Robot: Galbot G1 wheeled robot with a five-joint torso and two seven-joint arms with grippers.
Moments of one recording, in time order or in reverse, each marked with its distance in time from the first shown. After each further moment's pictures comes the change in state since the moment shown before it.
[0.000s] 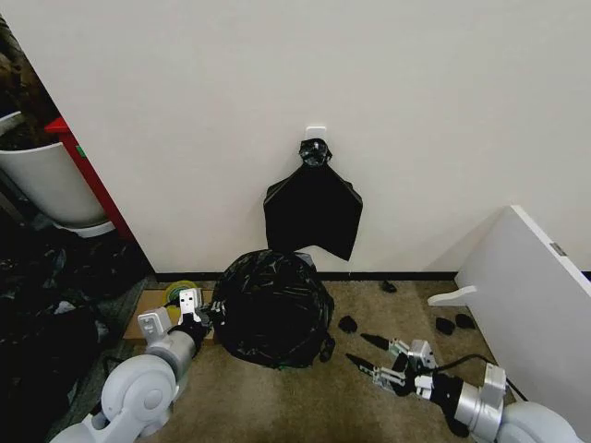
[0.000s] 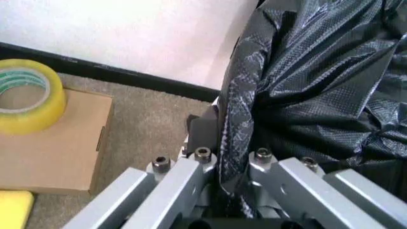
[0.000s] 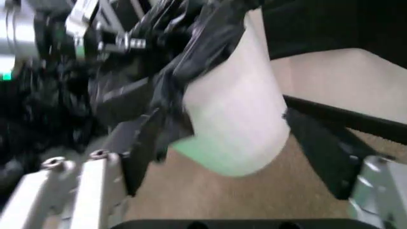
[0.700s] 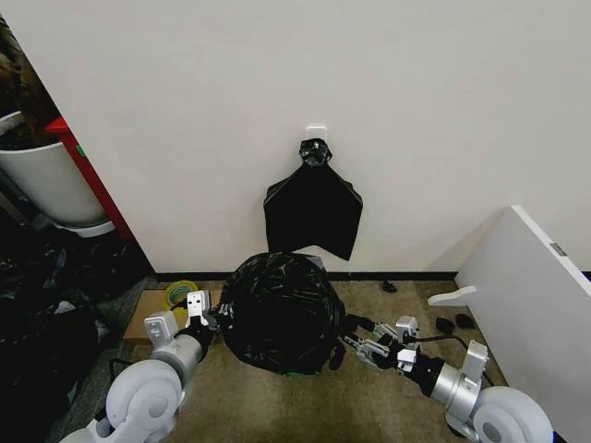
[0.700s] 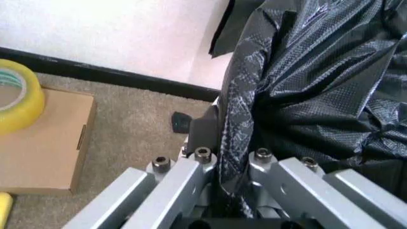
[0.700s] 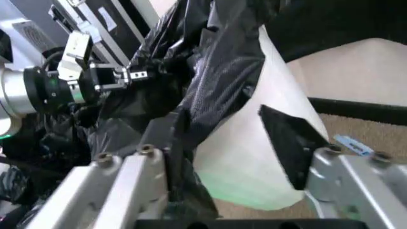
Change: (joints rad) left arm 0.010 -0.010 0.027 -0.027 0.027 0.000 0.002; right arm 0.082 0.065 -0.060 0.032 0.107 -0.121 0.080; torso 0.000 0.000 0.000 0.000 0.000
